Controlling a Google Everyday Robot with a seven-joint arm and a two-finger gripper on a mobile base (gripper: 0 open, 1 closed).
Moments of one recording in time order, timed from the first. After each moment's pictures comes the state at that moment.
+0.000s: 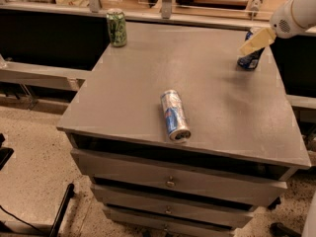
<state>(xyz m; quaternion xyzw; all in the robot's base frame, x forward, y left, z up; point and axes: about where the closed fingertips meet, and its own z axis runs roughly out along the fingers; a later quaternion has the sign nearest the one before) 0.725 -0.316 0.925 -0.37 0.85 -0.01 0.39</state>
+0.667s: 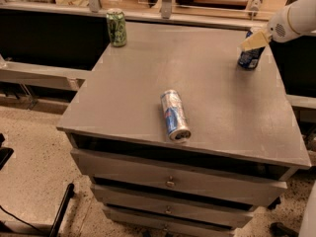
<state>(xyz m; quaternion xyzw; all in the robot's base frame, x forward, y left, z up) 0.741 -0.319 0.909 -0.33 0.85 0.01 0.40</state>
